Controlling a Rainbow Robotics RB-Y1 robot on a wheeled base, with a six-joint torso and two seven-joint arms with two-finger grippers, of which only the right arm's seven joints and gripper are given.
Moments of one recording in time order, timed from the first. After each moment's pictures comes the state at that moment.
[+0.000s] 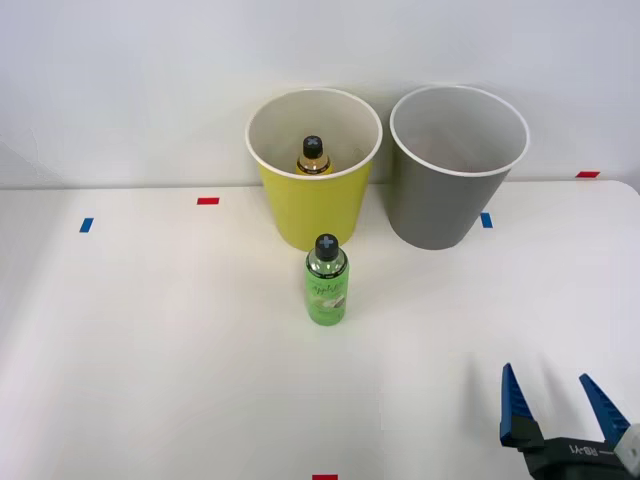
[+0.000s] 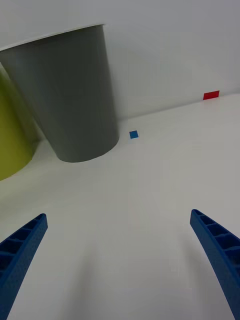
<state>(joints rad) 0.86 -0.10 0.08 -2.00 0.29 -0.41 0.97</state>
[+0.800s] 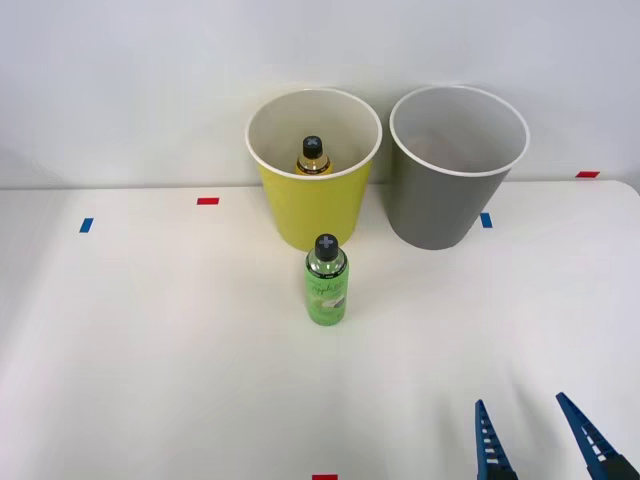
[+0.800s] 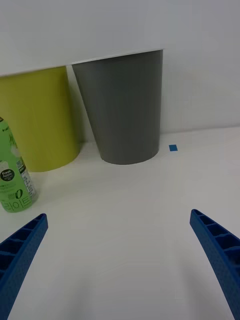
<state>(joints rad) 0.95 -0.11 0.12 -1.94 0.37 -0.69 1.04</state>
